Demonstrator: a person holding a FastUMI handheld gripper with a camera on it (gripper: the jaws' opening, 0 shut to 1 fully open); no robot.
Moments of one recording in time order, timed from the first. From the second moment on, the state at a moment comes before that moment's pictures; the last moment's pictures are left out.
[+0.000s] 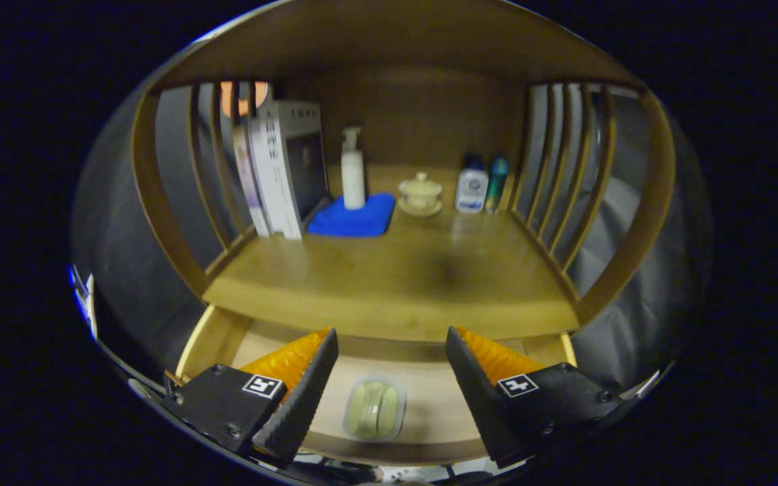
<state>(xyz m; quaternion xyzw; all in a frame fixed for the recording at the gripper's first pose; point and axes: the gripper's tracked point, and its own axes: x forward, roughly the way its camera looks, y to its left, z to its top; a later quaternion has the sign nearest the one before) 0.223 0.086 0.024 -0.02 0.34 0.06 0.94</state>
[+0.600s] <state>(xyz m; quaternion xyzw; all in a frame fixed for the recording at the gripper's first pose) 0.202 0.100 -0.076 -0.03 0.53 0.04 0.84</state>
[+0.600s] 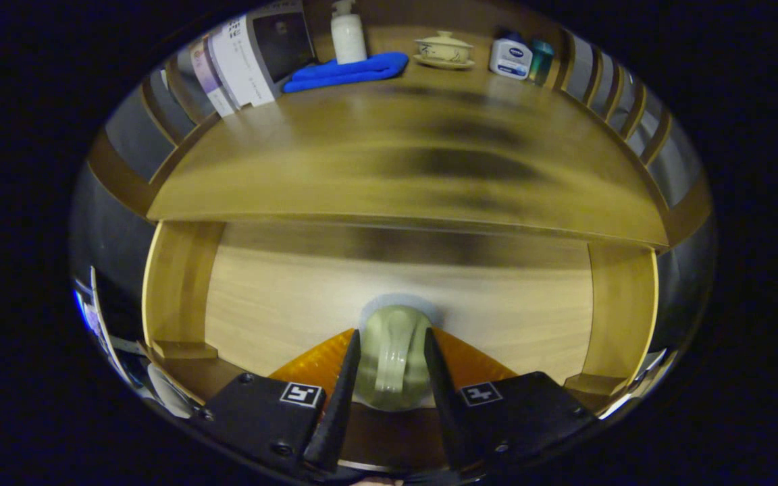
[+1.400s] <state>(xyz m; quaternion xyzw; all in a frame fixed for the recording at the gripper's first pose) 0.195 0.082 -0.015 -0.03 0.49 0.04 0.87</state>
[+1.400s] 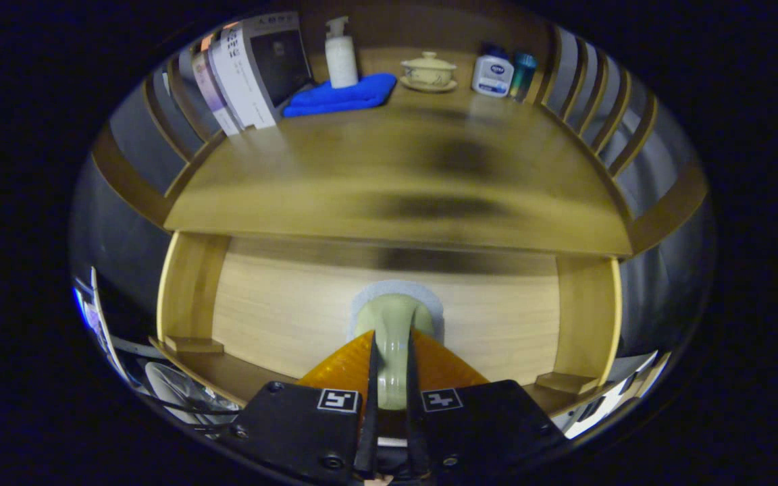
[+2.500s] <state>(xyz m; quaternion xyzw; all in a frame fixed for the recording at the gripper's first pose) 0.328 0.095 0.071 0.01 0.46 0.02 0.89</state>
